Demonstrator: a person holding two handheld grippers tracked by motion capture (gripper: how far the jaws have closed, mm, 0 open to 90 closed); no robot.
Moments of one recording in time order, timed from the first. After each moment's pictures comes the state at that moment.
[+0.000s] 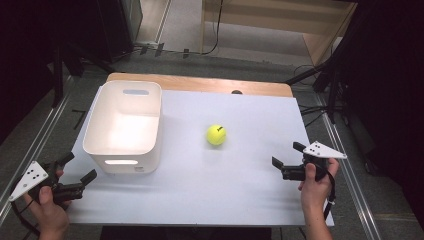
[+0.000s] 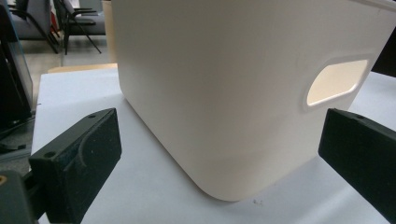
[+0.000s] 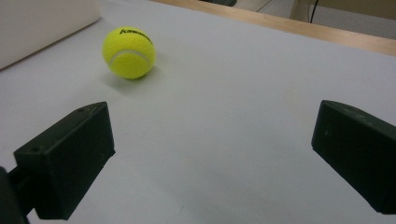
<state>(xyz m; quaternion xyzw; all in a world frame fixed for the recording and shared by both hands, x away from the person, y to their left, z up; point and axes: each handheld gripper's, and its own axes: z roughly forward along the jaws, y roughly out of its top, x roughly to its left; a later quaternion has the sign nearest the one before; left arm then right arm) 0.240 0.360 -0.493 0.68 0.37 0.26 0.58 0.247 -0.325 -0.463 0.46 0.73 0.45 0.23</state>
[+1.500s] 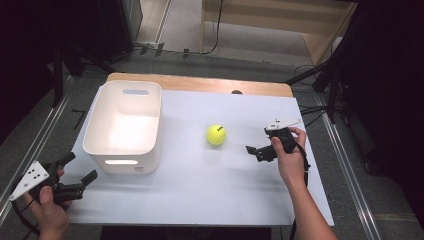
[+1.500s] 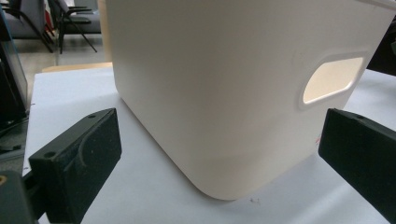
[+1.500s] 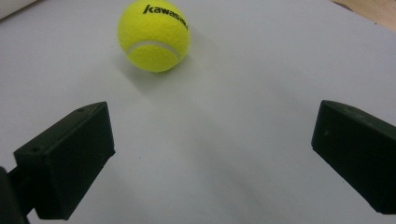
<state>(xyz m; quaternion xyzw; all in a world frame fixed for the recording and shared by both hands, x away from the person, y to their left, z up) 0.241 0.359 -0.493 0.69 0.36 0.25 0.58 0.324 -0.263 -0.449 0.40 0.83 0.36 0.16</state>
